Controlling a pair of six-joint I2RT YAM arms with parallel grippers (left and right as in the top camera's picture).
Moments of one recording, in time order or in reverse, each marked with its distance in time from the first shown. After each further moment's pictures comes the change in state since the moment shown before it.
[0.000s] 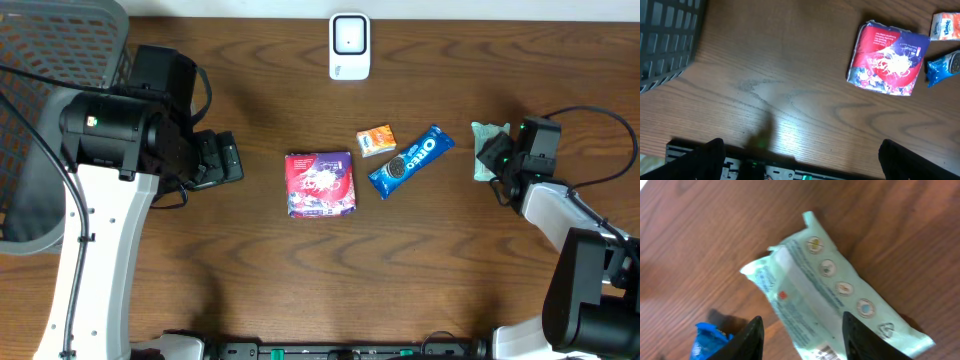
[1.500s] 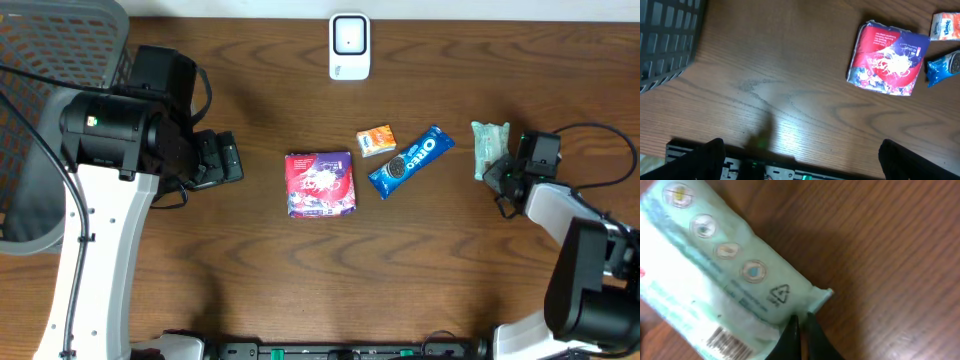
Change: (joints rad) left arm 0.000 0.000 0.000 0.000 0.000 0.000; right arm -0.042 0.050 -0.017 -0.145 0.113 -0.002
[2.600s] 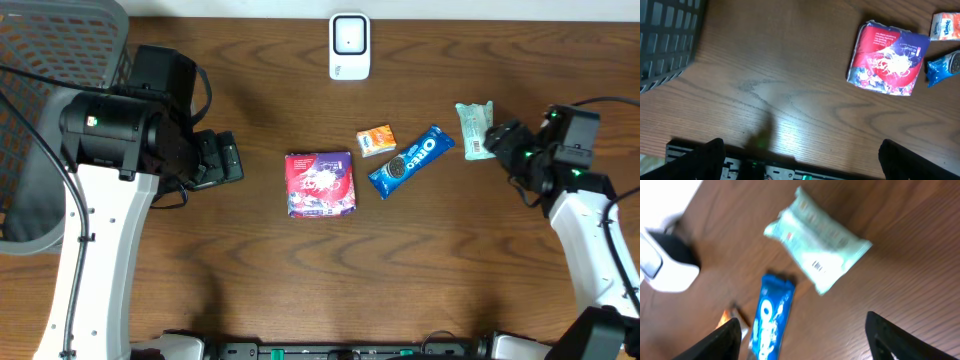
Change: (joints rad) left arm 0.000 0.000 0.000 0.000 0.000 0.000; right arm 0.016 -0.301 0.159 -0.307 -0.282 0.025
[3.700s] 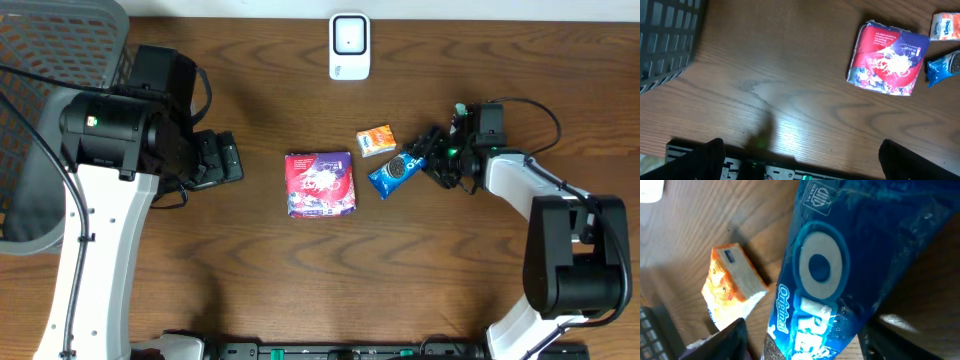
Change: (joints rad) left arm 0.000 0.000 0.000 0.000 0.000 0.000; right arm 0.231 0.426 0.032 0.204 -0.266 0.148
